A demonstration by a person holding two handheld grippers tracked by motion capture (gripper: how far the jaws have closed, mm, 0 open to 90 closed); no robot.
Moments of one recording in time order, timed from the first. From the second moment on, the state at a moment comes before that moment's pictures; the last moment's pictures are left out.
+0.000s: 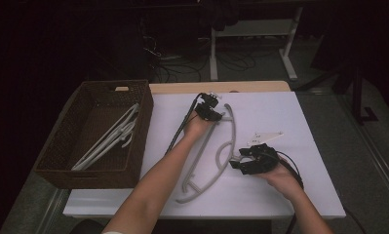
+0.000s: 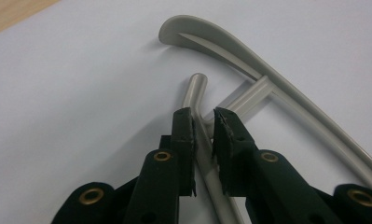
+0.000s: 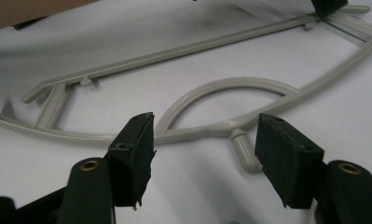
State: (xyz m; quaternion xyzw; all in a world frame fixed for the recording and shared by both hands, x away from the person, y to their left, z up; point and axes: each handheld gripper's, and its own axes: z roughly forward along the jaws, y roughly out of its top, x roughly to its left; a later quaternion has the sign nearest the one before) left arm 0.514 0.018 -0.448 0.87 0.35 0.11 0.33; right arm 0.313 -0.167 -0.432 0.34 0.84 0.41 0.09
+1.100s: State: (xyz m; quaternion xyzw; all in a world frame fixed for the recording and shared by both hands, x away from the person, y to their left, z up) left arm 0.323 0.046 -0.433 0.92 0.19 -0.03 0.35; right arm 0.323 -0.219 -0.435 0.43 0.80 0.40 0.14
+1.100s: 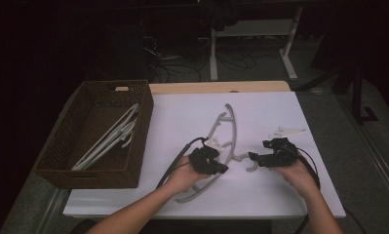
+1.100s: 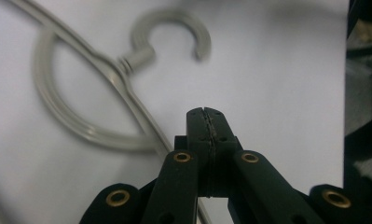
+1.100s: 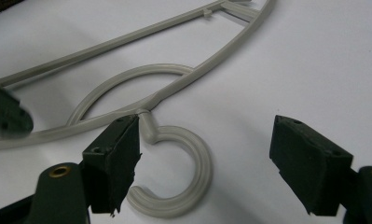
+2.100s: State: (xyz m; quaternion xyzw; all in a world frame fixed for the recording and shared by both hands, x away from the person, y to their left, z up) left arm 0.331 0.131 -0.433 0.90 0.26 0.05 0.35; right arm 0.323 -0.216 -0.437 0.42 0.80 0.39 0.15
